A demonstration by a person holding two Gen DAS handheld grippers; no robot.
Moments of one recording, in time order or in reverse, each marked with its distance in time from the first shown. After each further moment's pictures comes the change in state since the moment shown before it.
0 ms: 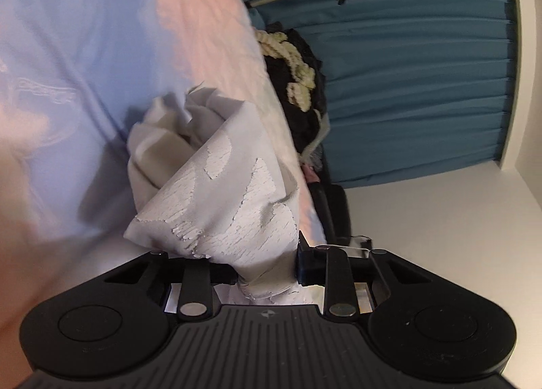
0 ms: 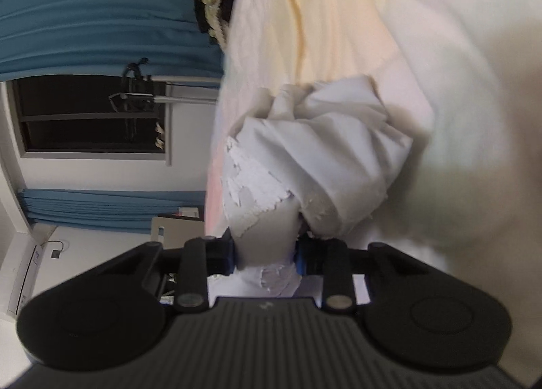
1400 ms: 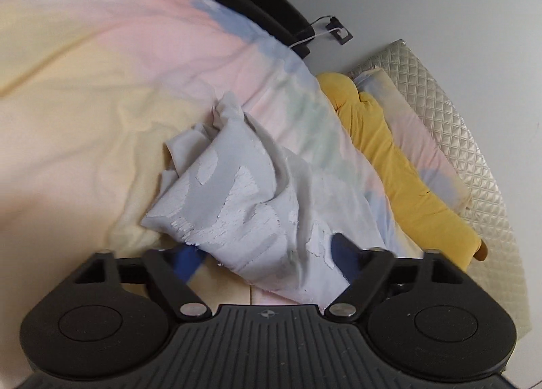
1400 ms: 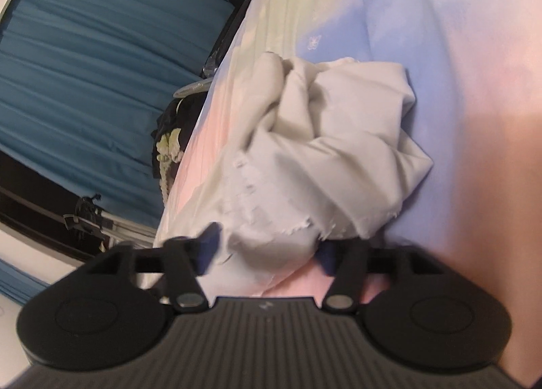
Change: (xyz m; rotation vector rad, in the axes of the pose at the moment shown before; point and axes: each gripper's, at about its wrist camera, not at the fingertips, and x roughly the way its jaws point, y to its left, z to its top) left arm 0.327 -0.099 -0.170 0.669 0.566 -0.027; right arm -0.196 -0.118 0.206 -0.157 -0.455 -0.240
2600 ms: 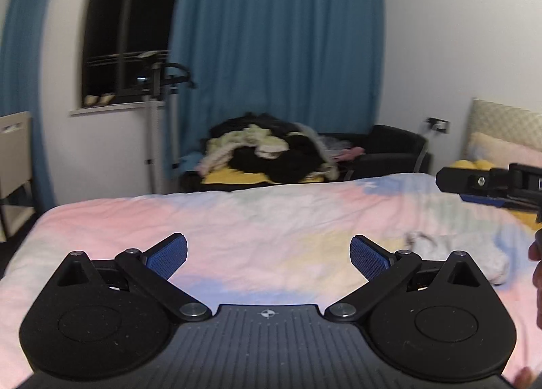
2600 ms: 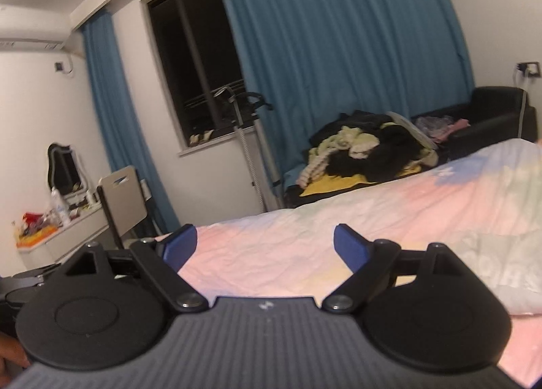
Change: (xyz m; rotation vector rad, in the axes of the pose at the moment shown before) left arm -0.413 -0.054 -0.092 0.425 -0.547 0.698; right arm -0.106 0.336 -0.228 -0.935 -0.028 0.340
